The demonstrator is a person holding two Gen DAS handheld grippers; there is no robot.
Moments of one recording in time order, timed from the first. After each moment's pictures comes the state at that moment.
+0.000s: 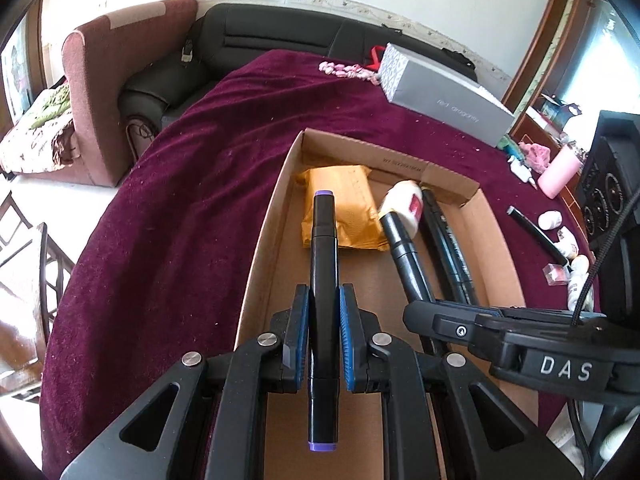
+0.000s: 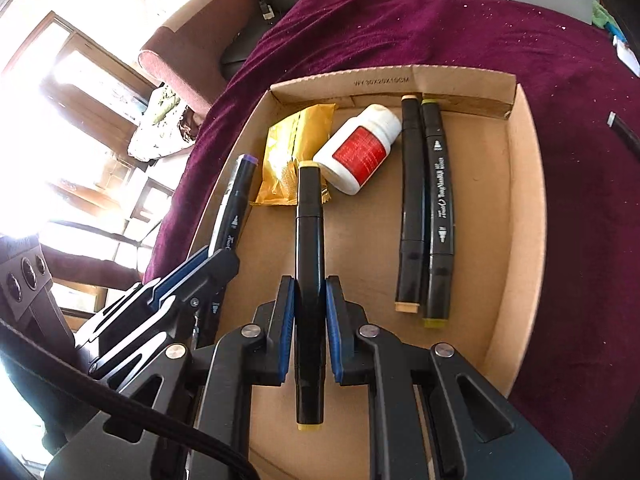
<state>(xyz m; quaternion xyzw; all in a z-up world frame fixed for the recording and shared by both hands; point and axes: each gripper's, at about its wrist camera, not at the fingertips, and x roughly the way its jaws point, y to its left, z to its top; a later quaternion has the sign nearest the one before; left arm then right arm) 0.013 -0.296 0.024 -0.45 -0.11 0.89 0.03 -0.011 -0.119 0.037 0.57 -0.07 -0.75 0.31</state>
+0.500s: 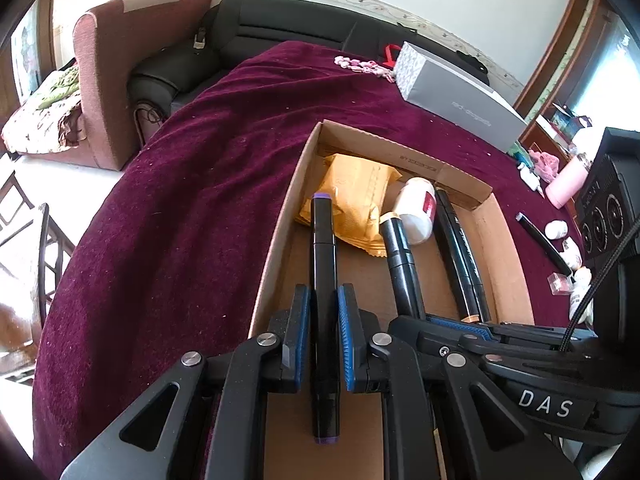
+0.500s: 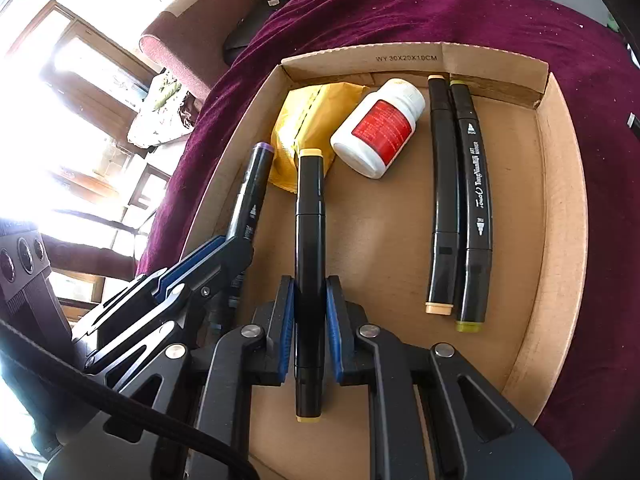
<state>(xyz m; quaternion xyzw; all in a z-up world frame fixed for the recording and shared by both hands) 0.012 -0.307 0.019 -0.46 -0.13 0.88 0.02 -0.008 -0.135 0.026 0.58 -0.06 -0.74 0.32</state>
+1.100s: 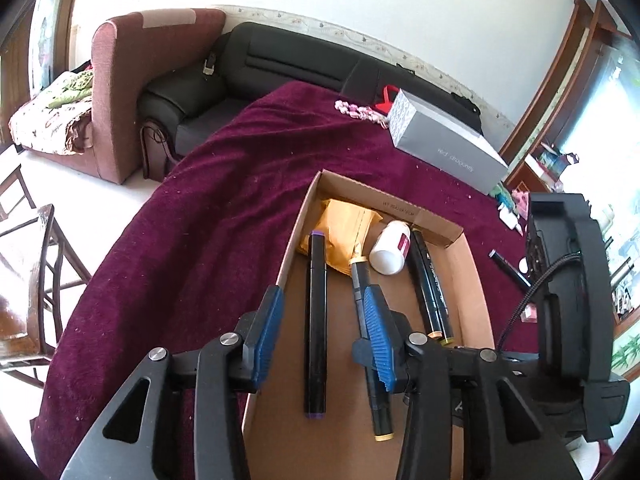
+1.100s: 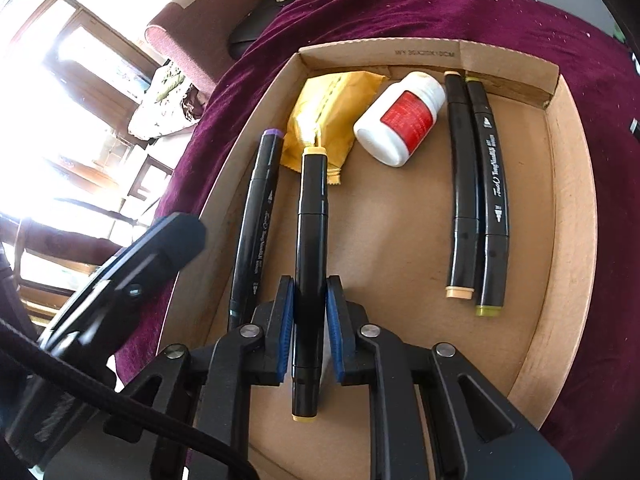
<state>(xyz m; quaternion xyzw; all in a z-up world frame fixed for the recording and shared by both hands) 0.046 -0.320 0.056 -0.39 -0.17 0.90 0.01 0.004 -0.140 0.030 0.58 -0.04 -0.75 0.33</state>
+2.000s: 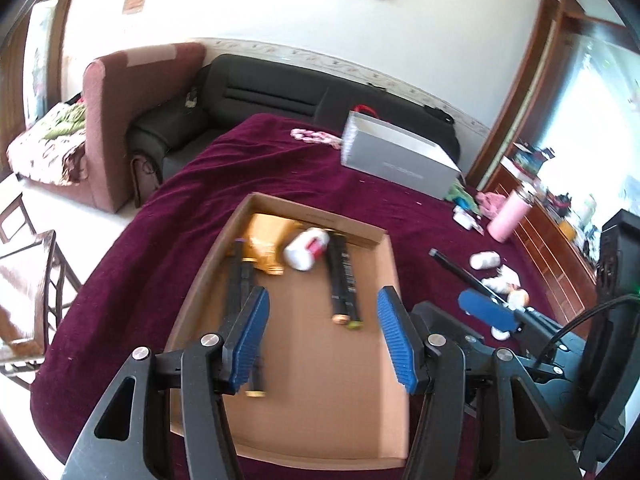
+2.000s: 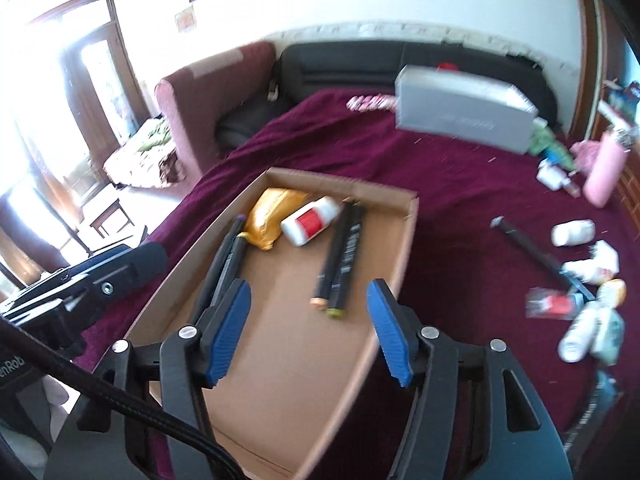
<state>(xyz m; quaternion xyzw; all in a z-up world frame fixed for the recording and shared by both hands) 0.096 -0.233 0.115 -0.35 -0.14 0.93 0.03 0.061 -0.050 0.118 0.37 0.04 -0.89 0.27</state>
